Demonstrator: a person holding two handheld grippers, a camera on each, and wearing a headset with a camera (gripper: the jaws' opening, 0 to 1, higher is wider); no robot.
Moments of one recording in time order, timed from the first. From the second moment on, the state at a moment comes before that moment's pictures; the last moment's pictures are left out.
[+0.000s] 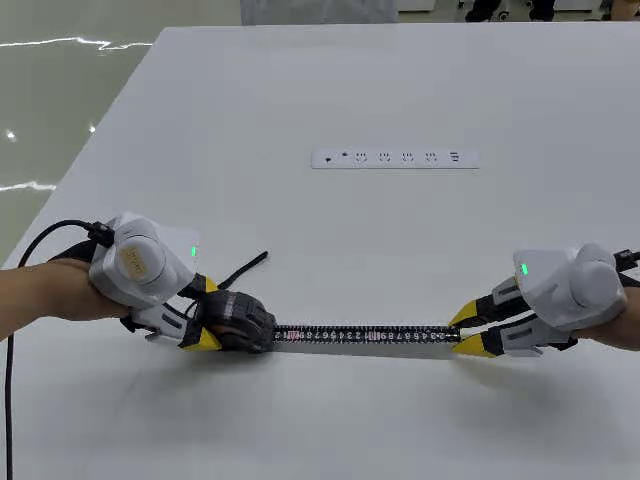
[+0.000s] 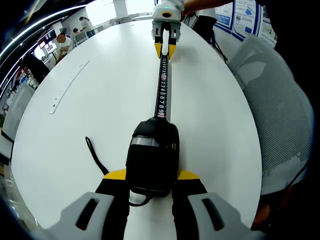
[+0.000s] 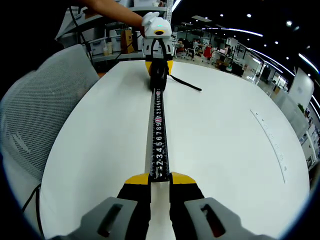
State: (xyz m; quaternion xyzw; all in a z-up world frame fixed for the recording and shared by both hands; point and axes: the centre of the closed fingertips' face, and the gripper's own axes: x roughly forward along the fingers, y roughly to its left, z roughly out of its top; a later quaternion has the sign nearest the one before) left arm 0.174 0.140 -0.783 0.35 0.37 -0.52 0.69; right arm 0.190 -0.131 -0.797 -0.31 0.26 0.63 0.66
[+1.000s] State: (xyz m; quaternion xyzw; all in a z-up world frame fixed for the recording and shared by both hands) left arm 0.177 0.138 -0.786 0.35 0.37 -0.52 0.69; right arm 0.190 -0.139 -0.808 -0.33 0.27 0.62 0.65
